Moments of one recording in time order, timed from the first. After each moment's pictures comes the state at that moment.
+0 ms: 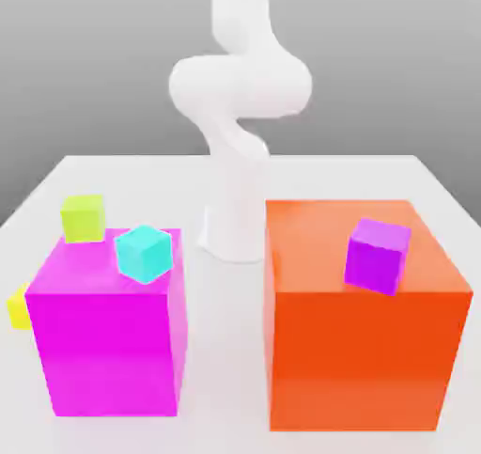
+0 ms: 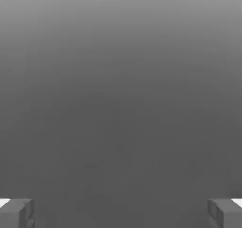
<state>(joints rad) -0.01 -0.85 -0.07 -2.31 -0.05 2.26 0.69</state>
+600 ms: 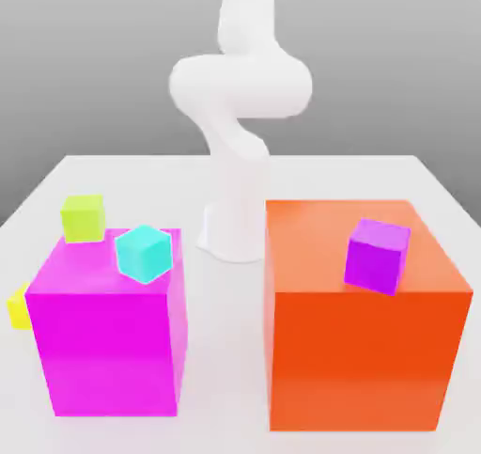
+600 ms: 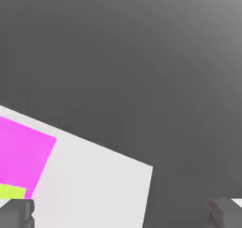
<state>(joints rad) -0.09 -0.99 -0.63 -2.45 -0.44 2.12 -0.15</state>
